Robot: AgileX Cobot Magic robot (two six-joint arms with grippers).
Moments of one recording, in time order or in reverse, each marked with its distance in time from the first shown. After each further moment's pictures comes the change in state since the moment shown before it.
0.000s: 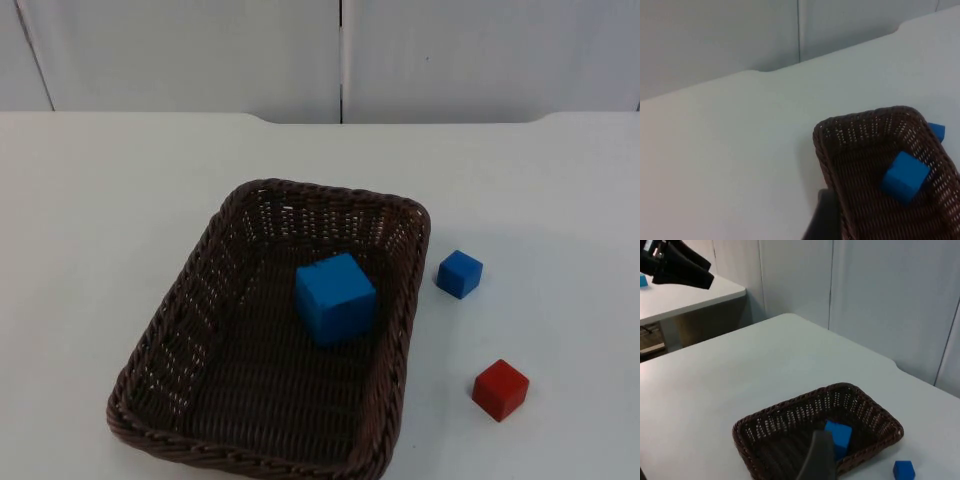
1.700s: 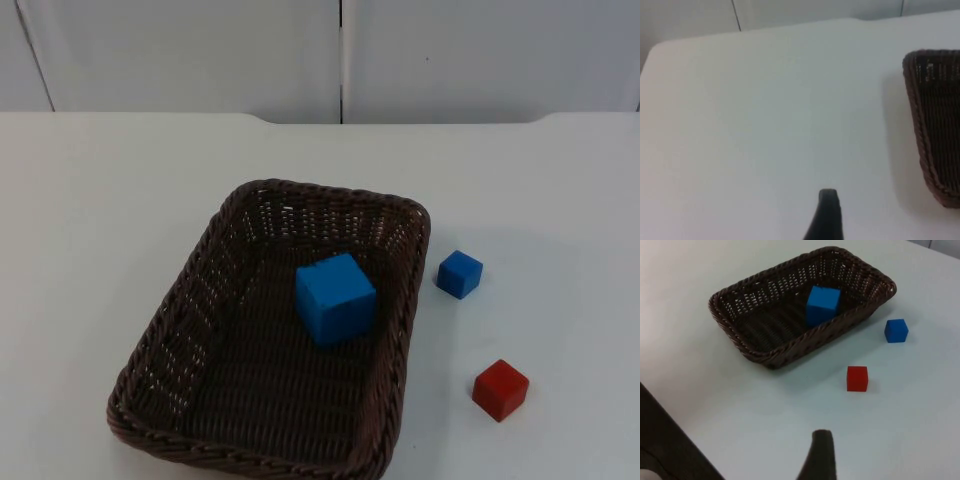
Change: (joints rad) right arm 0.000 -0.248 0.202 -0.098 0.316 0.134; left arm 0.000 -0.692 0.271 0.447 0.309 -0.455
